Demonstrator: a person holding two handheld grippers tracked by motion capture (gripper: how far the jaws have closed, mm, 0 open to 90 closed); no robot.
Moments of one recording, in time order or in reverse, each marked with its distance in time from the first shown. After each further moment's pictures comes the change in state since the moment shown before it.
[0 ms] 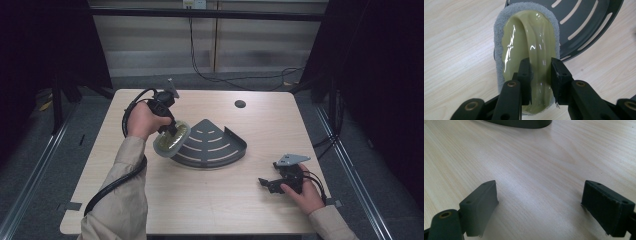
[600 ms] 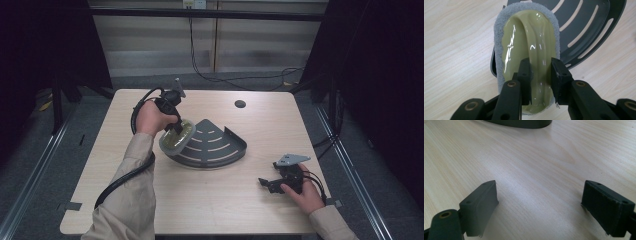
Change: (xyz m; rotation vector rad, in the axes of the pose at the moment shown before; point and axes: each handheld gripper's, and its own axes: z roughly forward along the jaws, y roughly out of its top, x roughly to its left) left arm -0.004 0.017 0.013 0.004 0.002 0.023; right arm 0.000 0.000 0.000 0.000 0.000 0.000
